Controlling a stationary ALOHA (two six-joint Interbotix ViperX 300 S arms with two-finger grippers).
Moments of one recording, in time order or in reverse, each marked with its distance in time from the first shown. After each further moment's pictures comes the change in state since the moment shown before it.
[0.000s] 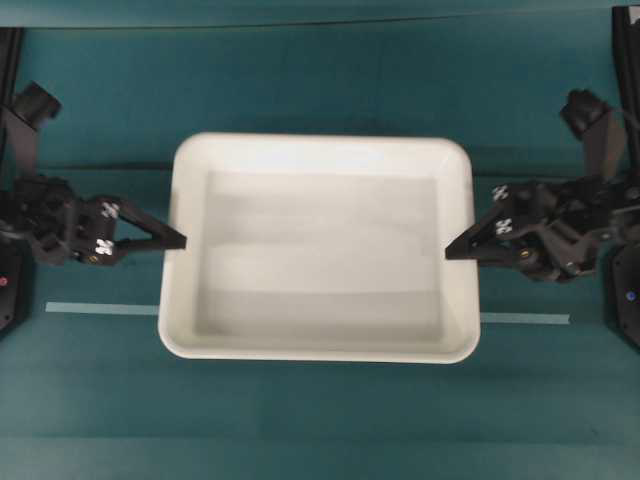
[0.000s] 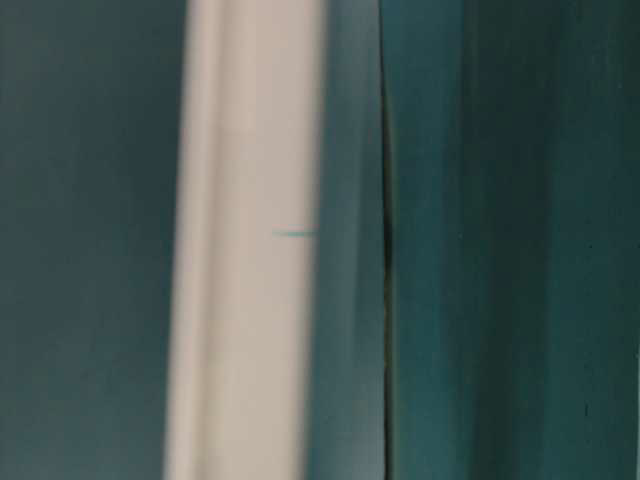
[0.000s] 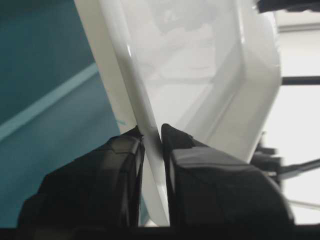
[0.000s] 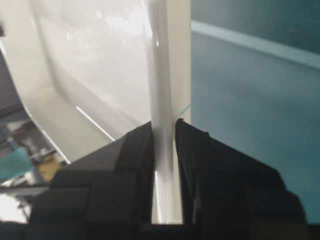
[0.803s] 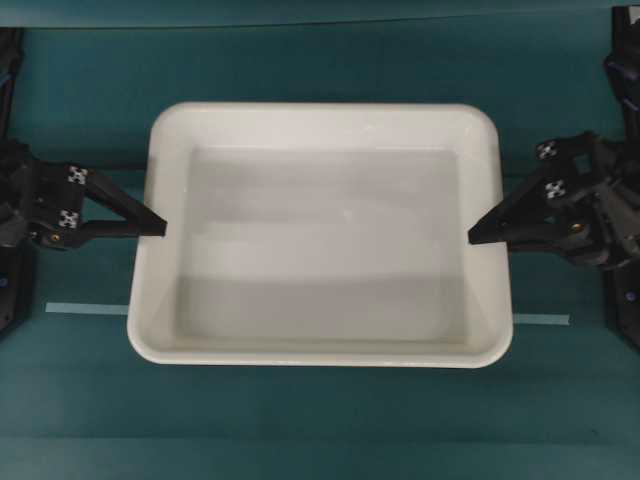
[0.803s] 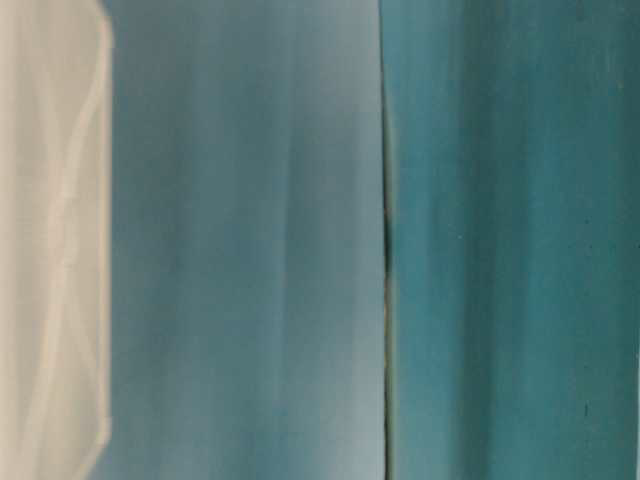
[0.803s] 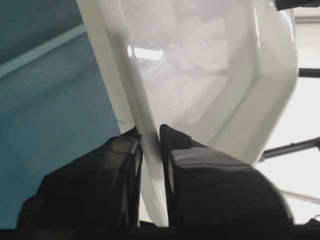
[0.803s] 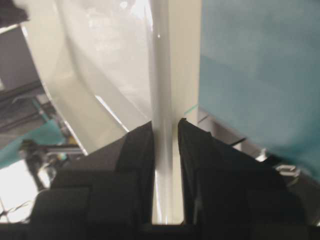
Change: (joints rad) left arm -0.041 -0.029 -0.313 0.000 0.362 -0.058; right arm 0.000 -0.052 -0.276 -0.002 0.259 0.069
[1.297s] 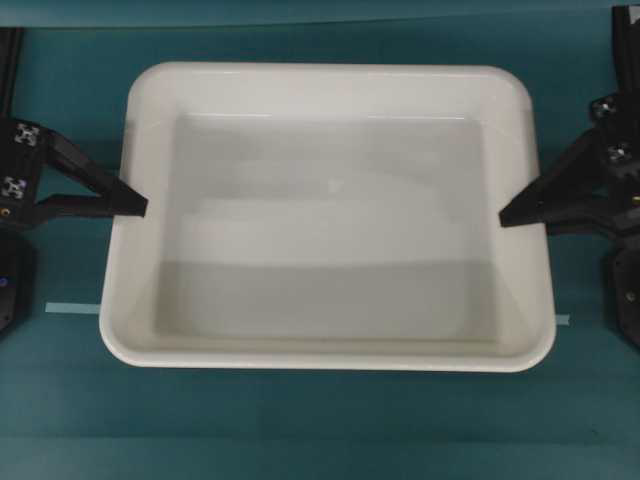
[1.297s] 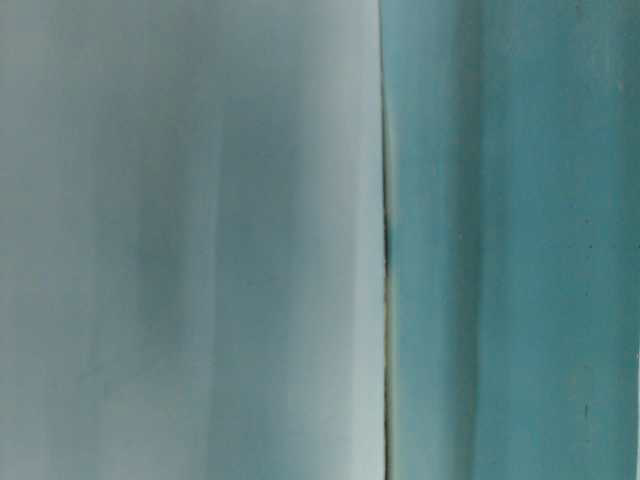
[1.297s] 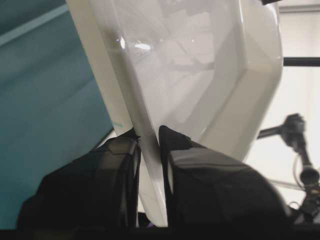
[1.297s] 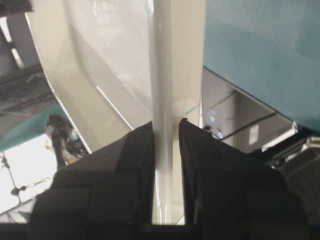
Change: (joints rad) left arm -0.020 0.034 -0.244 -0.002 0.147 0.000; right arm 0.000 0.014 -0.225 -0.003 0.190 0.012
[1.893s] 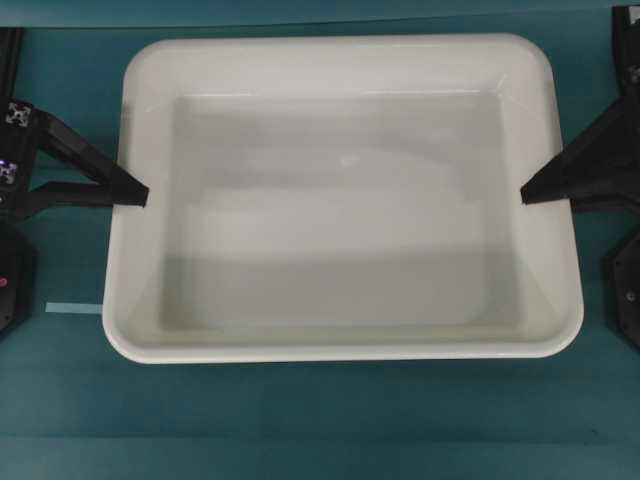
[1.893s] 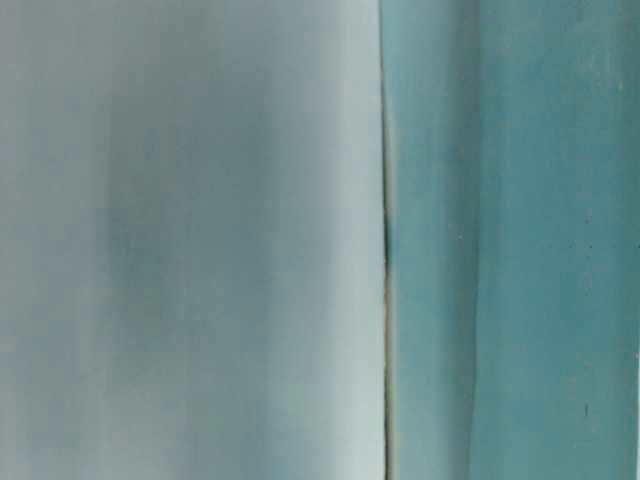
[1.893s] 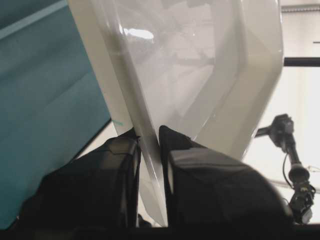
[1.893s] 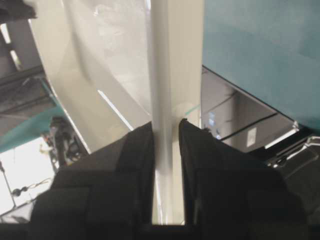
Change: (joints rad) left arm 0.000 0.034 -0.080 0.000 0.052 -0.002; right arm -0.026 0.006 -0.083 -0.018 0.087 0.000
